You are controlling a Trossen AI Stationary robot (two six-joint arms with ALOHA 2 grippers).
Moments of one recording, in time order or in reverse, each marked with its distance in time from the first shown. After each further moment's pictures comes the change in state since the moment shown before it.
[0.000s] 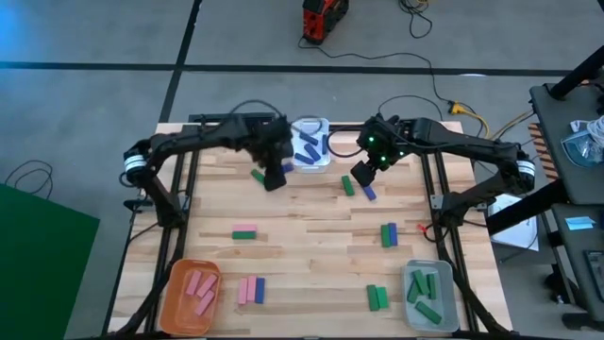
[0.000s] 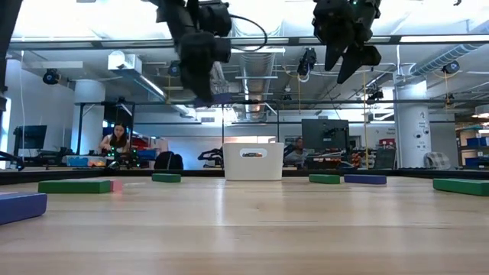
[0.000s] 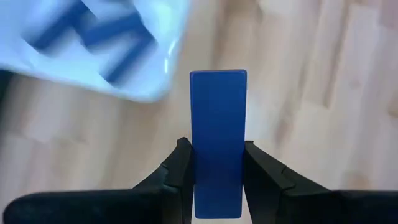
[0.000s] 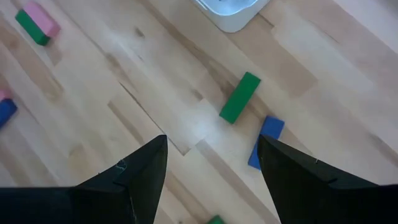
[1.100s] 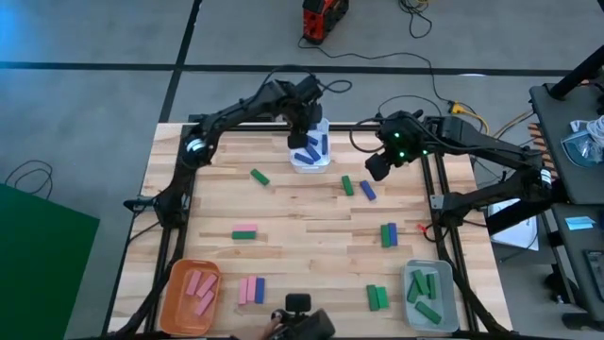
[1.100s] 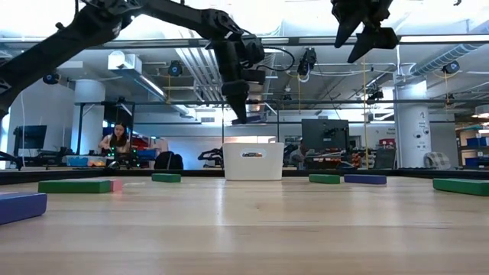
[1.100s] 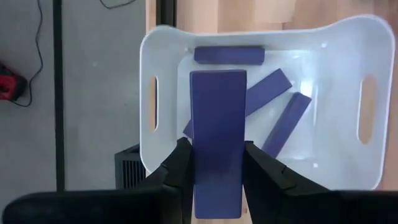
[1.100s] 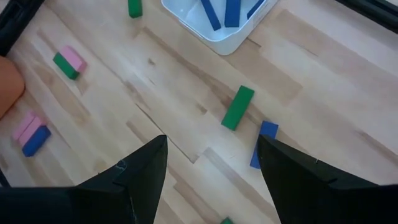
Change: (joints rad) left arm 0.155 0.556 0.761 -0.201 -0.183 0.454; right arm 0.000 -0.152 -0.004 -0.015 0.039 0.079
